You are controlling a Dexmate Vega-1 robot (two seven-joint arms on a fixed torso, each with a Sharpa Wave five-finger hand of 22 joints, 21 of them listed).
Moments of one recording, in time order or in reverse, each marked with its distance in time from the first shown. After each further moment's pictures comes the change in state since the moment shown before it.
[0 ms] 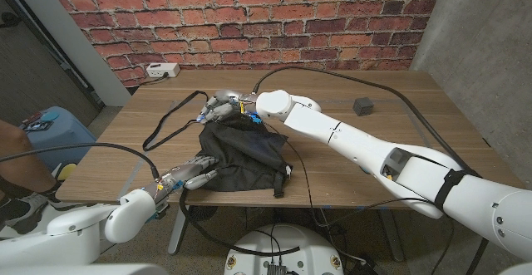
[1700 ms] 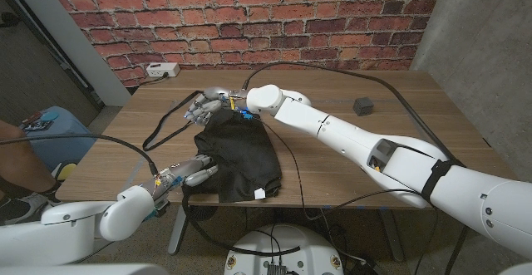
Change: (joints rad) left arm 0.158 0.088 -0.187 -0.078 -0.137 0.001 0.095; left_hand 0.002 -0.002 0.017 0.000 0.000 0.000 0.000 0.000 0.000 0.000 0.000 0.000 0.000 0.000 0.000 0.000 0.002 0.009 0.009 0.000 0.002; right arm 0.055 0.082 -0.009 0.125 0.015 0.059 0.052; right_hand -0.211 -0.005 -0.087 0.087 -0.011 -0.154 0.047 -0.014 -0.019 -0.145 0.070 -0.151 -0.114 -0.109 0.042 -0.057 -0.051 -0.039 0.018 -0.007 -0.014
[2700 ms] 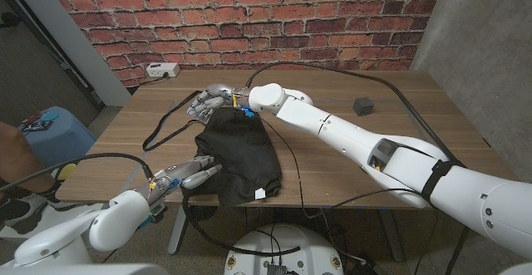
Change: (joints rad) left arm 0.156 -0.441 -0.236 -0.108 0.359 0.017 -0.355; left_hand 0.002 -0.002 0.008 -0.008 0.000 0.003 0.003 0.000 0.000 0.000 0.000 0.000 0.000 0.000 0.000 0.000 0.000 0.000 0.000 0.000 0.000; right arm -0.008 -0.001 0.020 0.006 0.015 -0.002 -0.024; right_hand -0.009 0.009 -0.006 -0.006 0.005 -0.005 0.005 0.004 -0.009 -0.003 0.004 -0.017 -0.023 -0.009 0.002 0.000 -0.009 -0.007 0.007 -0.009 0.000
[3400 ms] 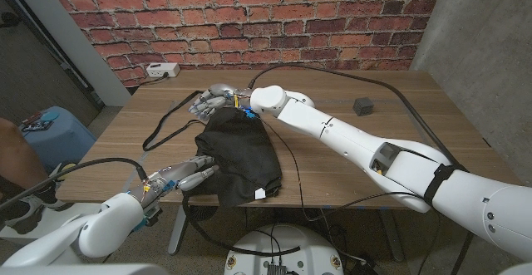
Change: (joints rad) left arm 0.026 -0.162 -0.063 -0.033 0.133 -0.066 -0.124; left_hand 0.000 0.000 0.006 0.000 -0.004 0.004 0.001 0.000 0.000 0.000 0.000 0.000 0.000 0.000 0.000 0.000 0.000 0.000 0.000 0.000 0.000; right arm -0.025 -0.017 0.011 -0.043 0.010 -0.032 -0.038; right_hand -0.004 0.004 0.000 0.000 0.000 -0.009 -0.001 0.000 0.000 -0.004 0.004 -0.015 -0.009 -0.011 0.008 0.000 0.000 -0.009 0.001 -0.006 0.000
